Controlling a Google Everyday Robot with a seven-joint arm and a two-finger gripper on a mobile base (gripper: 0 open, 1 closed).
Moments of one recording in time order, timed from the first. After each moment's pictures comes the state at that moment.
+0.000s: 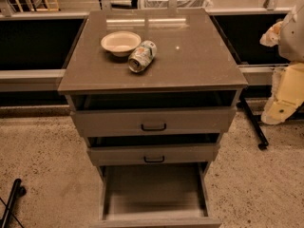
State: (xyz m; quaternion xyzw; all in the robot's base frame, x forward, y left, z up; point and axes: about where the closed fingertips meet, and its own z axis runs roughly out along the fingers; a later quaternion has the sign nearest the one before) arm 0.438 -0.217 0.976 -0.60 0.78 -0.03 0.16
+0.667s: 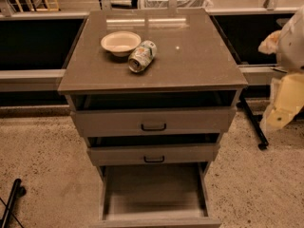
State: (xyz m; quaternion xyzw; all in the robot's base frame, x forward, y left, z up) arm 0.439 -0.218 0.960 -0.61 0.78 -0.03 0.16
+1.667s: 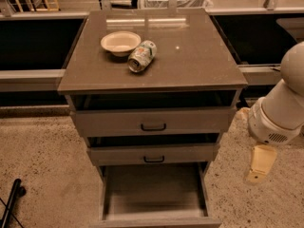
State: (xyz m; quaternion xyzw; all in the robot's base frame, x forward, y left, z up) arm 0.415 -0.231 0.784 -0.63 0.77 0.03 0.09
